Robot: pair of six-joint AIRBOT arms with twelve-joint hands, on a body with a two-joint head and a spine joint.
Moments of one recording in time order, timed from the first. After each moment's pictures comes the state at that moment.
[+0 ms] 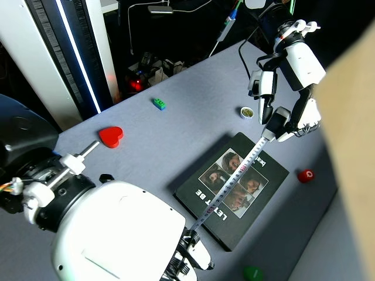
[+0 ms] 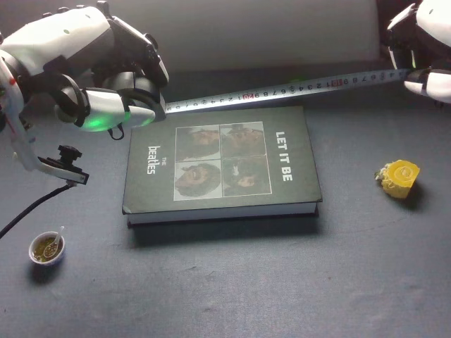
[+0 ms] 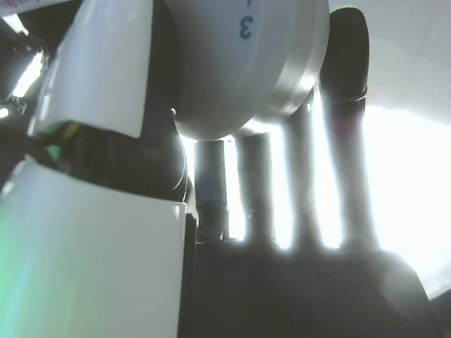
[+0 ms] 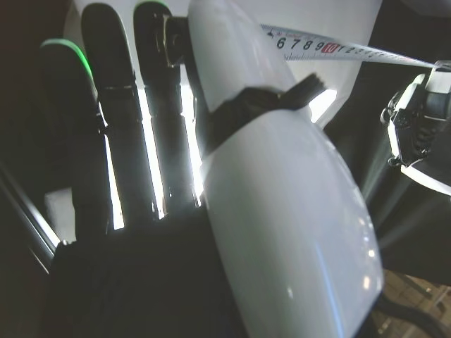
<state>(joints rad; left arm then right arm) 0.51 -0.86 0.97 2.51 0.47 -1.96 -0.29 -0.91 0.96 0.99 0.53 -2.03</state>
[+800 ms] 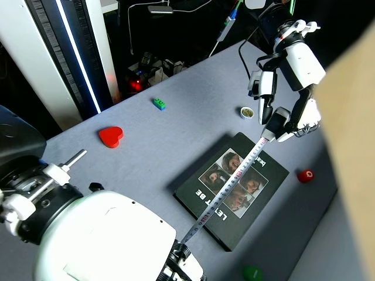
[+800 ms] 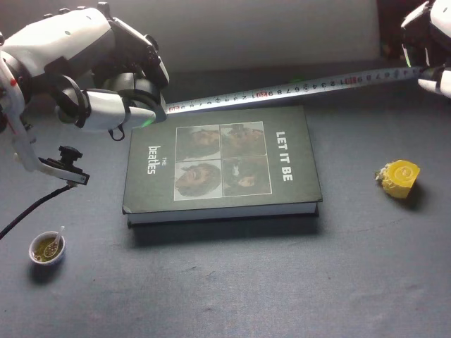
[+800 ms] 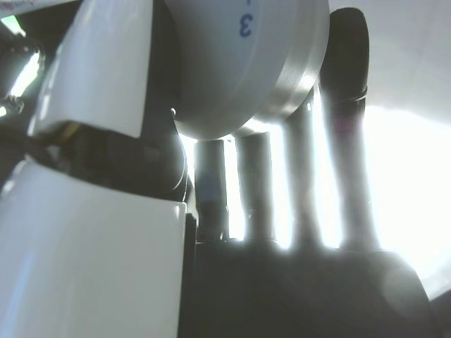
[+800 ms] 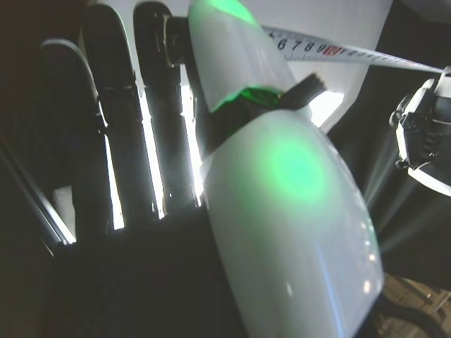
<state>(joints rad) 0.52 -0.87 0.97 2.51 0.48 -1.96 -0.31 -0.89 0.97 0.97 0.53 -2.01</state>
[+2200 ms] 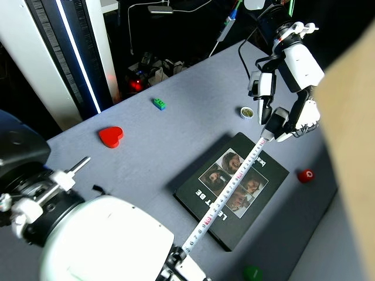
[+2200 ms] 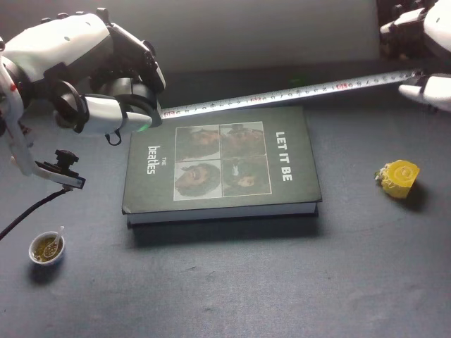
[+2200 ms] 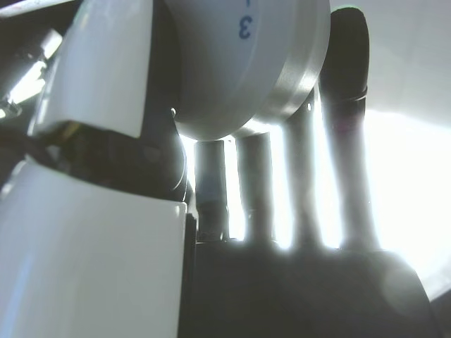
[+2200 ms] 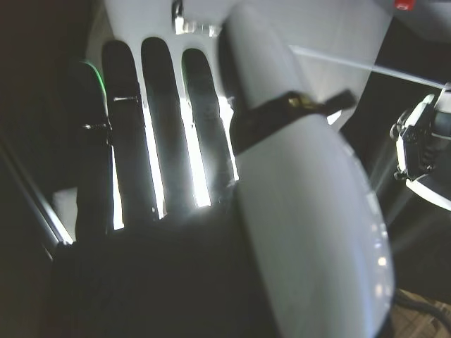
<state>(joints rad) 0.53 -0.86 0.97 2.50 0.48 -1.94 -0.34 -0.92 0.98 0.96 0.56 -2.02</state>
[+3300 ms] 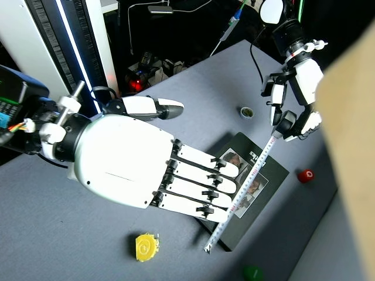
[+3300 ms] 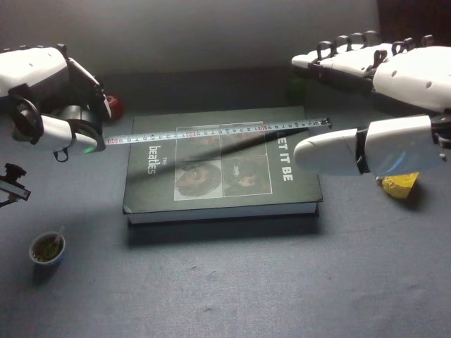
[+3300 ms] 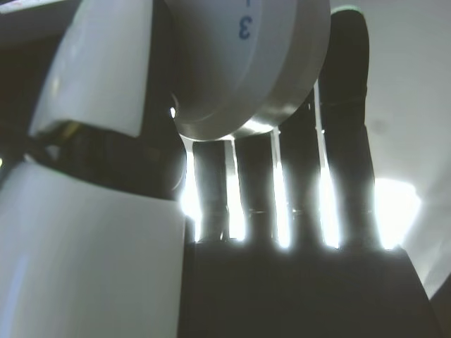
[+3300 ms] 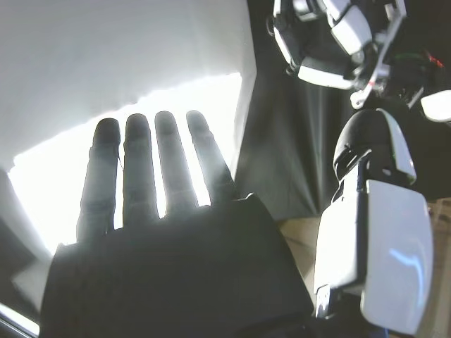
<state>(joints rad) 0.63 -0.90 1.18 2.56 0.33 -2.01 -0.28 -0.80 0.78 0.66 0.24 -1.43</state>
